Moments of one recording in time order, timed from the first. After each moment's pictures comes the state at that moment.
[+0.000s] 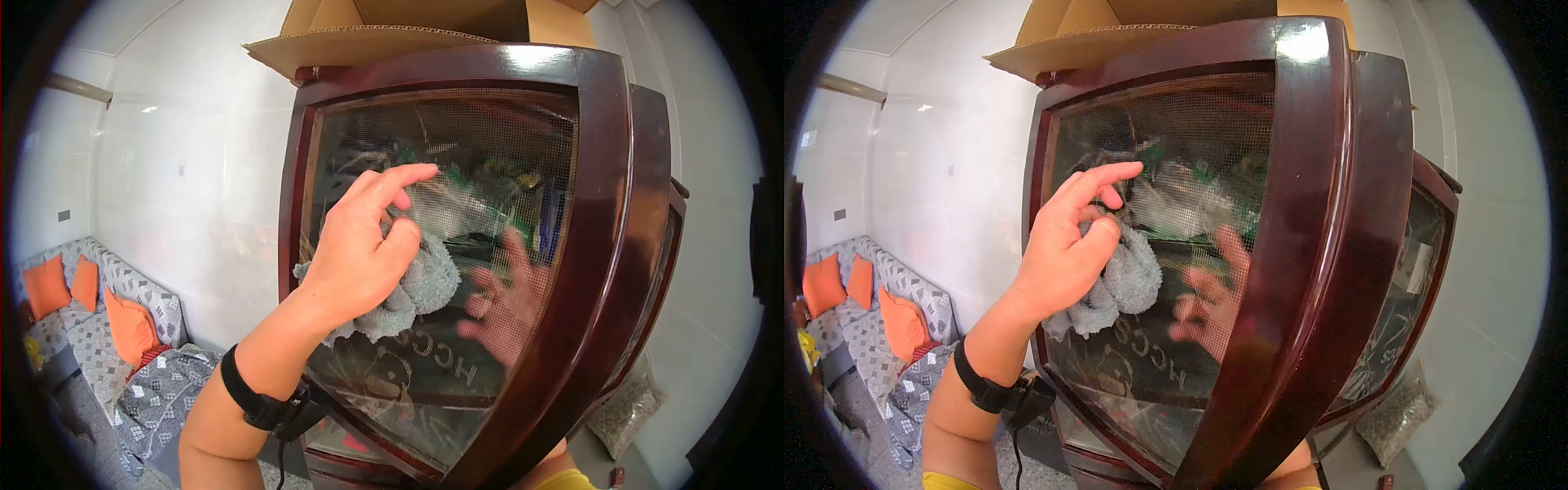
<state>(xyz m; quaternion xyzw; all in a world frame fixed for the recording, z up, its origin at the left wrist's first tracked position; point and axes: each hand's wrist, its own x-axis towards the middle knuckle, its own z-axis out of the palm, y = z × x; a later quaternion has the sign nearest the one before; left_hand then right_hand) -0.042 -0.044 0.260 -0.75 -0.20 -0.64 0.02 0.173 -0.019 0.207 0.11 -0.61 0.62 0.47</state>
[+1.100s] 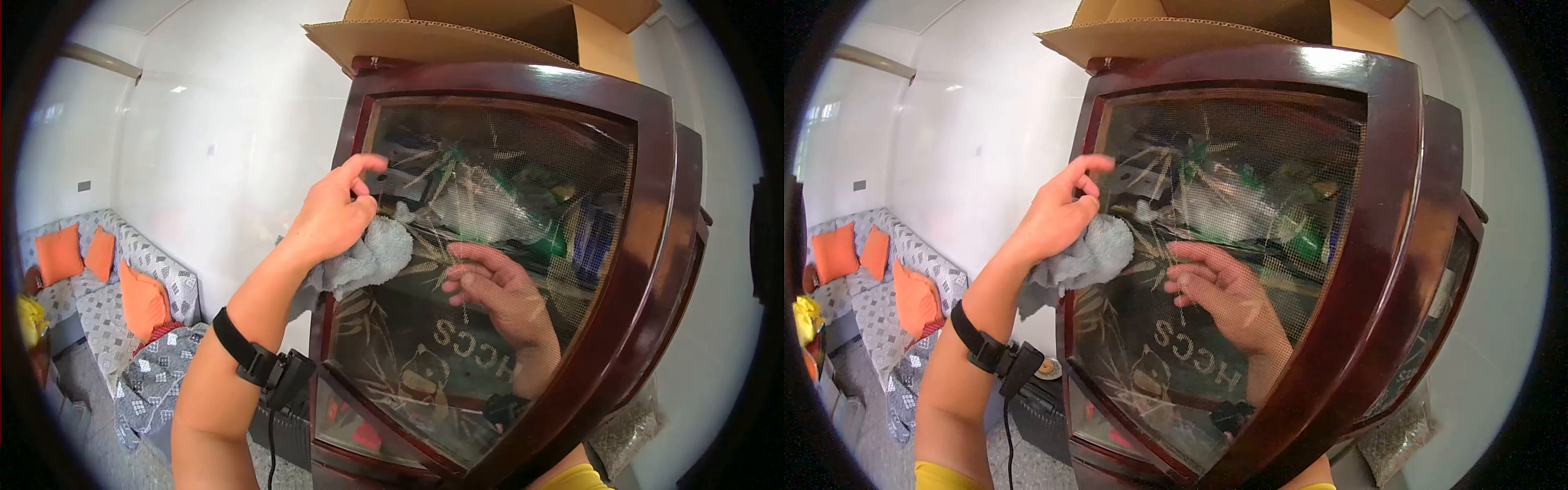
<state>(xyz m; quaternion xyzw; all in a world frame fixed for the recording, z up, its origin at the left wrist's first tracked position) -0.132 0.004 0.258 -0.69 -0.41 -0.59 0.02 0.118 -0.005 0.228 -0.17 -0.78 0.40 0.46</state>
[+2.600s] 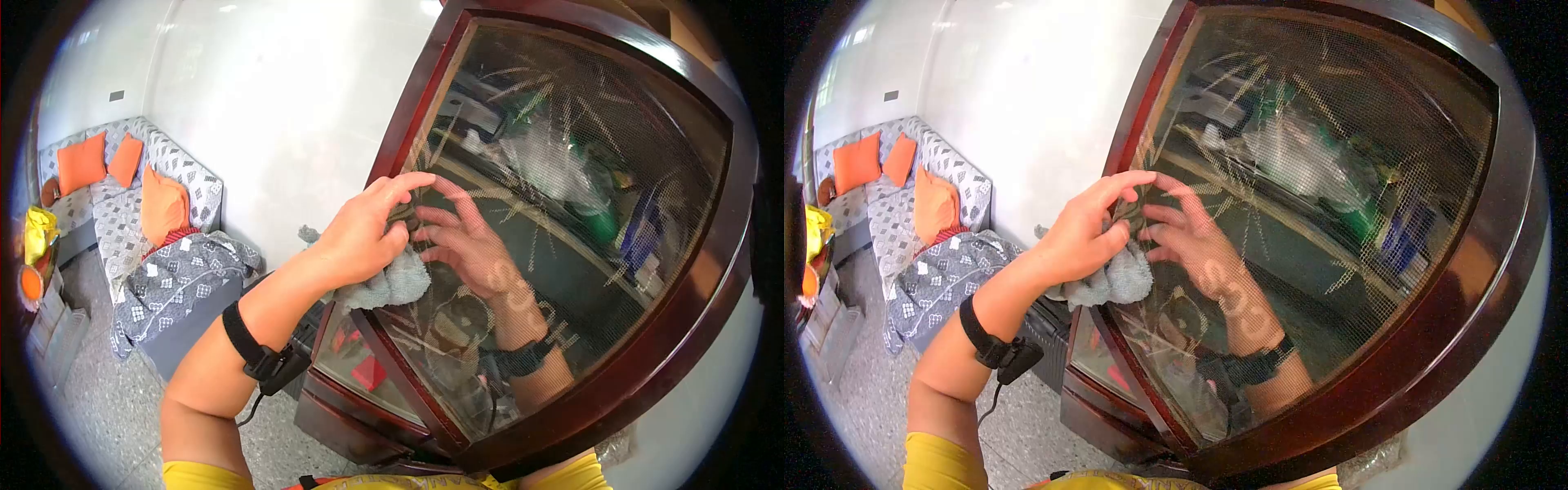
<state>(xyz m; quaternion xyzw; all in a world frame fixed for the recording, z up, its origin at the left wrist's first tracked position) -0.127 -0.024 0.142 -0.70 -0.39 -0.60 -0.02 0.041 0.035 0.182 -0.17 -0.77 0.53 0.32</state>
